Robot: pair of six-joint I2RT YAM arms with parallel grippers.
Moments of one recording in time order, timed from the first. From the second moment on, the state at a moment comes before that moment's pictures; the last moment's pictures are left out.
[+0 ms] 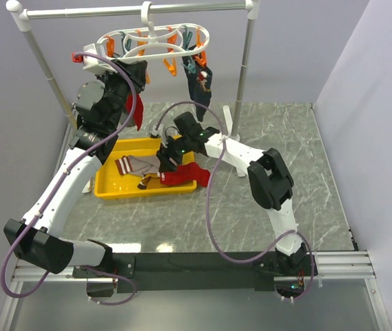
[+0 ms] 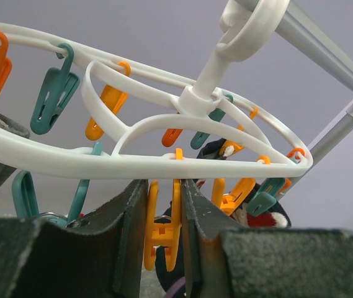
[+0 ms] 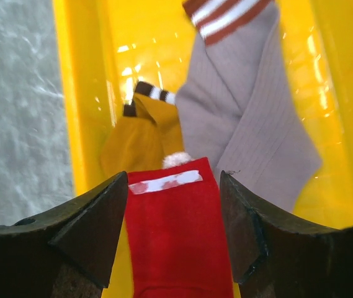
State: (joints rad) left arm -0.37 1.32 1.43 0.20 -0.13 -0.49; right arm 0.71 2.12 1.74 -0.39 -0.68 -0.40
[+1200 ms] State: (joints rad) left arm -0.37 1.33 1.43 0.20 -0.13 -0.44; right arm 0.66 2.38 2.04 -0.63 -0.75 -0.41
